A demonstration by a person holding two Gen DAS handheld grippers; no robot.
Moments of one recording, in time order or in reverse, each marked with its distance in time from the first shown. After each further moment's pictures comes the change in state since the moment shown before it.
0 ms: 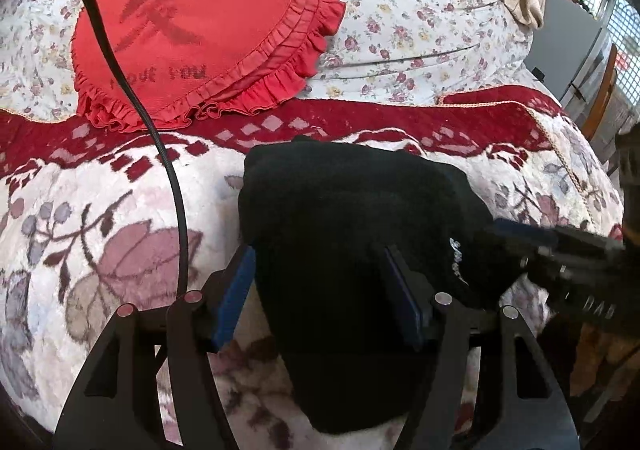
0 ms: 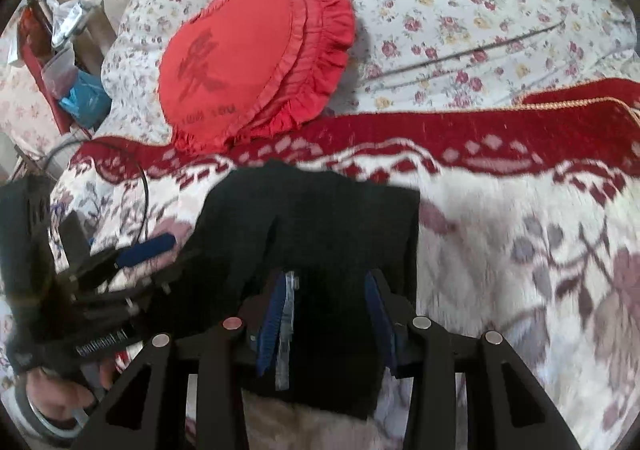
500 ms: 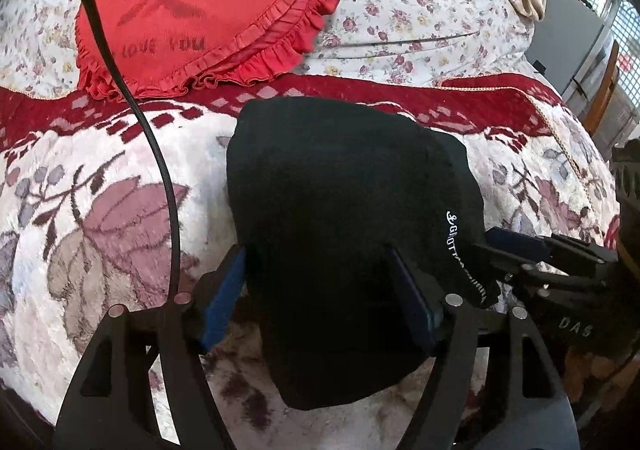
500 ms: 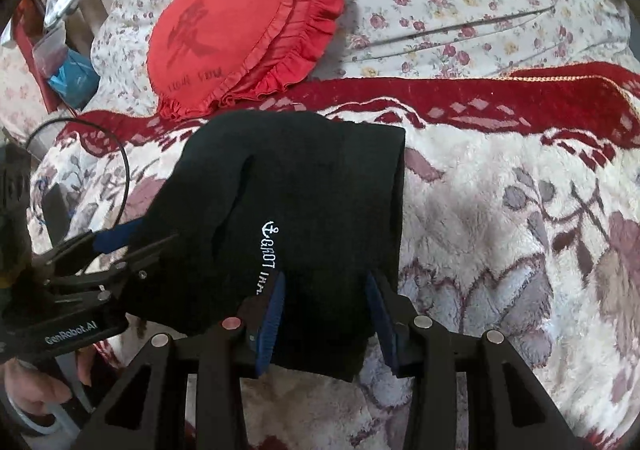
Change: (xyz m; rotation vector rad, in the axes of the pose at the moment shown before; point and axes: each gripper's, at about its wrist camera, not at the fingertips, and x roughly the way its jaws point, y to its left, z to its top) left arm 0.005 -0.008 -0.023 -0.020 0.033 0.002; right arm 0.008 -0.007 -0.030 0.002 0.040 -0.045
